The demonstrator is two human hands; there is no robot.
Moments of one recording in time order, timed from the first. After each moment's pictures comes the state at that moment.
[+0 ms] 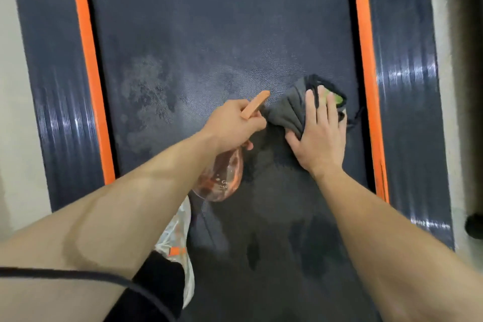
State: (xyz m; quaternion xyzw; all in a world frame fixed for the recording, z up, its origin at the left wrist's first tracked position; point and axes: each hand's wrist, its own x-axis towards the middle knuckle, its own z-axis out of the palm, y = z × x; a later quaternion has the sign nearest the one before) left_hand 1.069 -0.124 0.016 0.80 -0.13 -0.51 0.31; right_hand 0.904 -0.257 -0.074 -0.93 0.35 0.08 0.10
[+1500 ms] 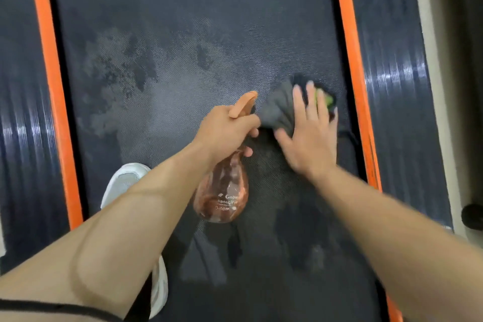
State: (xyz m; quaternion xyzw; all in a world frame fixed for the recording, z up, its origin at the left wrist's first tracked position) left_hand 0.996 -0.117 -0.002 0.76 -0.03 -0.51 0.41; right_hand 0.857 -0.251 -0.081 -0.93 0.33 0.08 0.14
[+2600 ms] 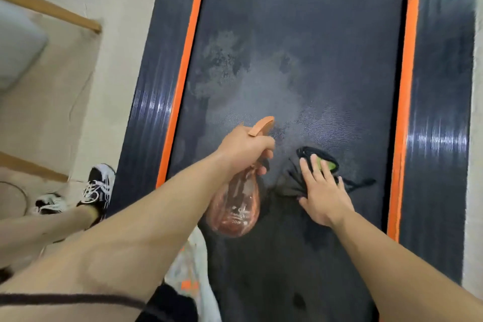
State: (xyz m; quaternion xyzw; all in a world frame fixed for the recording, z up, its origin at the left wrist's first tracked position) left_hand 0.934 -0.013 0.103 0.77 0.10 -0.47 0.43; right_hand 0.778 -0.169 -0.018 -0.89 0.13 0.39 0.19
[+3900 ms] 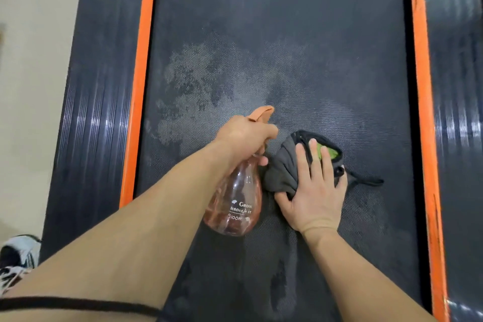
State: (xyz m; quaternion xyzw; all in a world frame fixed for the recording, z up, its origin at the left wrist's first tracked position) left_hand 1.075 -0.052 -0.009 0.74 0.07 -0.50 0.44; right_hand 0.893 -0.138 -0.086 -0.95 0.28 0.10 0.05
